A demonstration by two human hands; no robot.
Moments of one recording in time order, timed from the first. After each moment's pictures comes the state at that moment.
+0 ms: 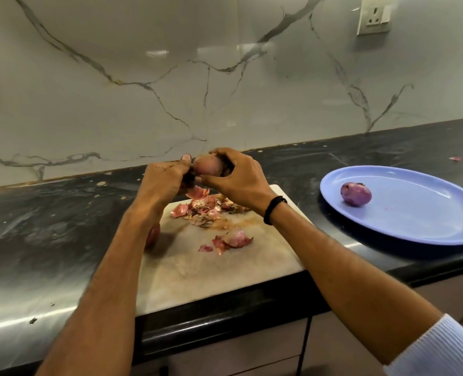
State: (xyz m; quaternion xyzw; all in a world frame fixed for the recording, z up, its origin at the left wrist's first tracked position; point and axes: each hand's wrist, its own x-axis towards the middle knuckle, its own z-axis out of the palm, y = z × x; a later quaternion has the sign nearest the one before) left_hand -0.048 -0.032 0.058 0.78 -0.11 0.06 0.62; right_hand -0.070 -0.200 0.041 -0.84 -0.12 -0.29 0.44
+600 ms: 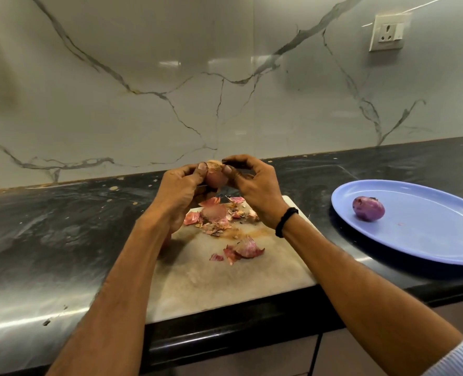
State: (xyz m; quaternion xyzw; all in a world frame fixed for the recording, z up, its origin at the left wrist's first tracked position) left_hand -0.056 -0.037 0.061 0.67 -0.11 -0.02 0.73; right_hand -0.067 -0.200 0.040 -0.71 -0.14 -0.26 0.64
